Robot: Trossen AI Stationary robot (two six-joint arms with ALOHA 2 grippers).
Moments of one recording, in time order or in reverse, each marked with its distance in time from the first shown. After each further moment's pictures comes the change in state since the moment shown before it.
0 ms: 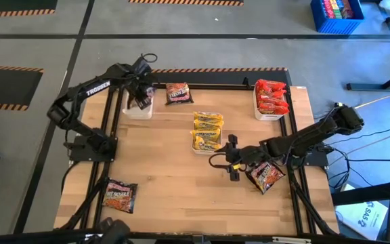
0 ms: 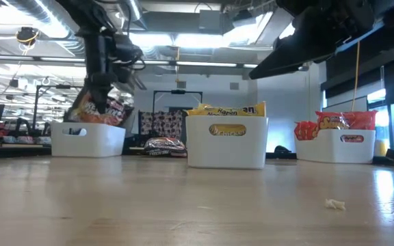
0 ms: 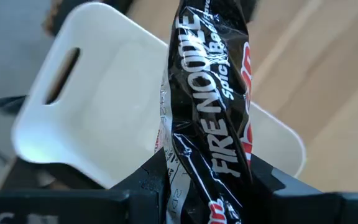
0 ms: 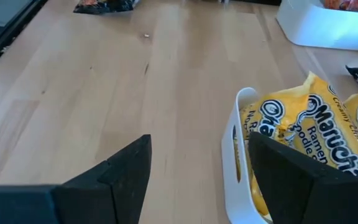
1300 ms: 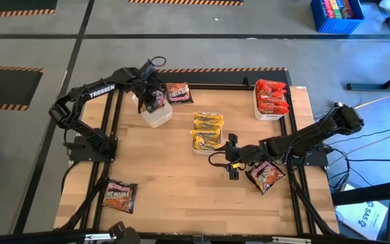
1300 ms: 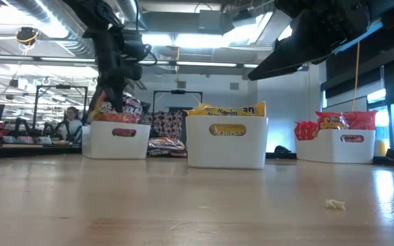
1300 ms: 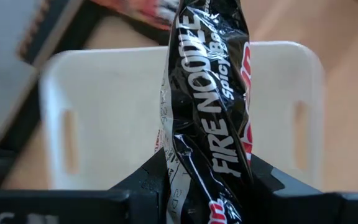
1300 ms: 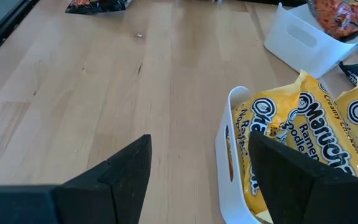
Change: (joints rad) left arm -0.123 0.015 0.000 0.089 0.085 -0.117; right arm -0.012 0.001 0.000 -0.002 0.011 0.005
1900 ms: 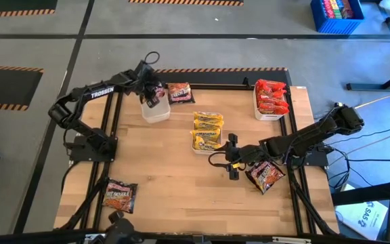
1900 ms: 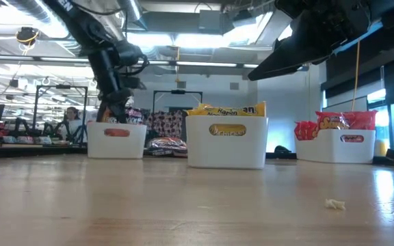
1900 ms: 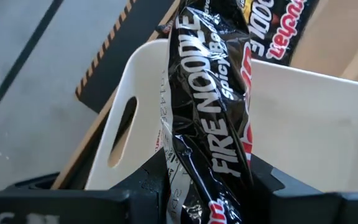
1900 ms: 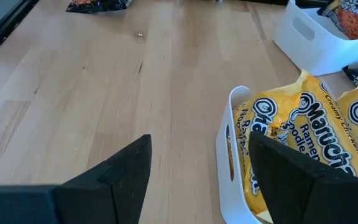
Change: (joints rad) left arm 0.103 -0.002 -0.175 0.394 -0.087 0.136; right arm 0.000 0.000 0.000 0.000 -0.003 -0.004
